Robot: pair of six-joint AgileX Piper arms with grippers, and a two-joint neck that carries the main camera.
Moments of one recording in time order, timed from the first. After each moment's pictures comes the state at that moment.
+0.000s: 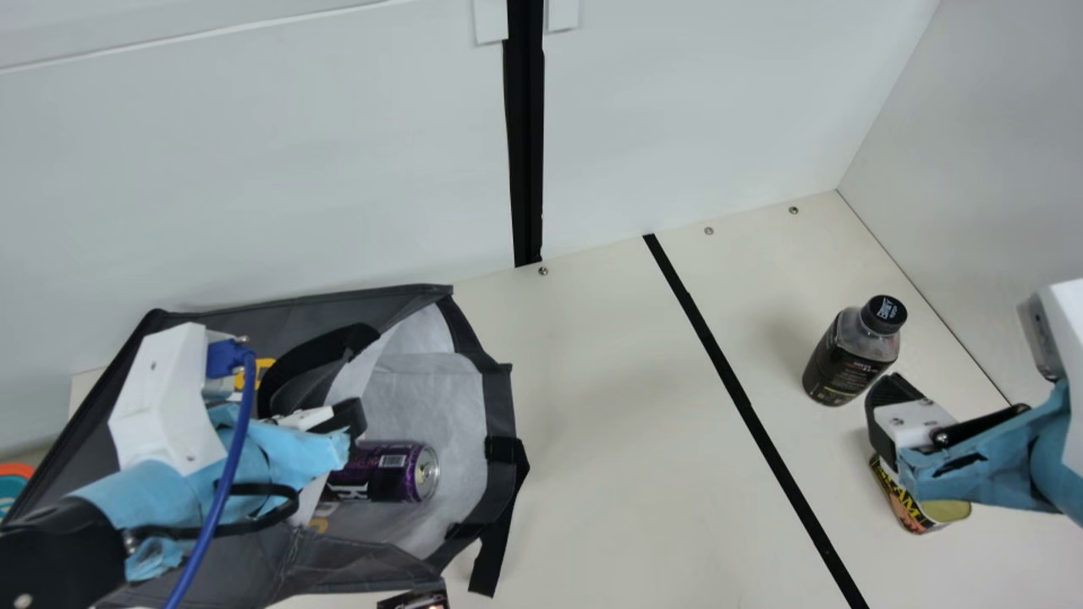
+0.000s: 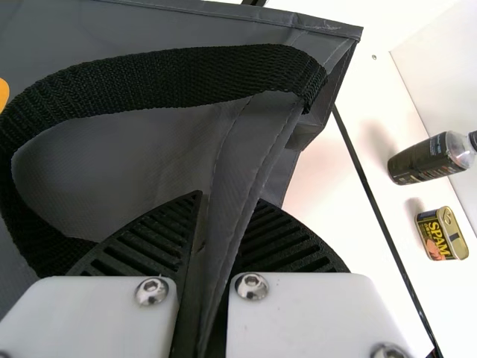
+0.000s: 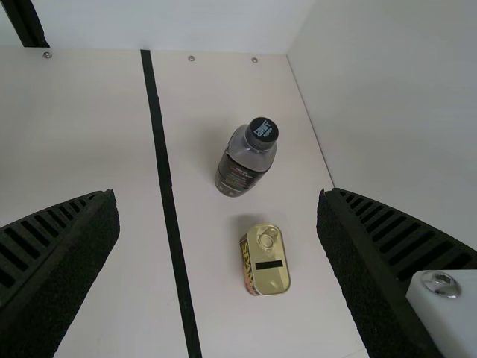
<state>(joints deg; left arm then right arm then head) -28.8 84.1 -74.0 -26.6 39.5 -3.3 -23.2 48.0 -76.2 -3.1 69.9 -15.9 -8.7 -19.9</state>
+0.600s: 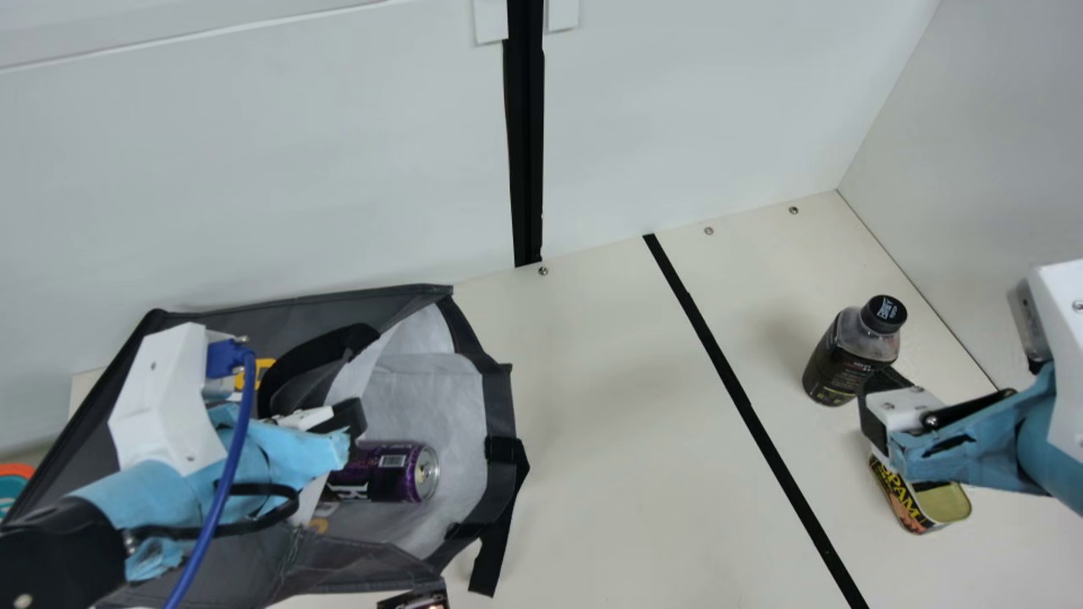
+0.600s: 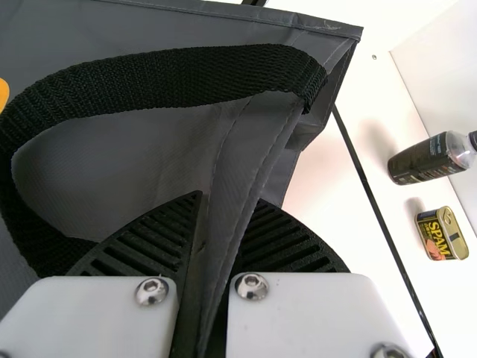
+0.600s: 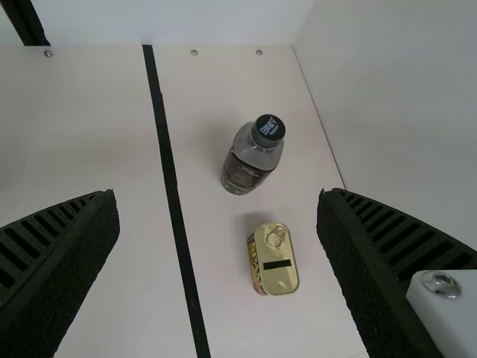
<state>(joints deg) -28.8 84.1 -74.0 -26.6 39.5 -3.3 -22.3 50.5 -76.7 -3.3 69.8 -13.9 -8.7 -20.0</state>
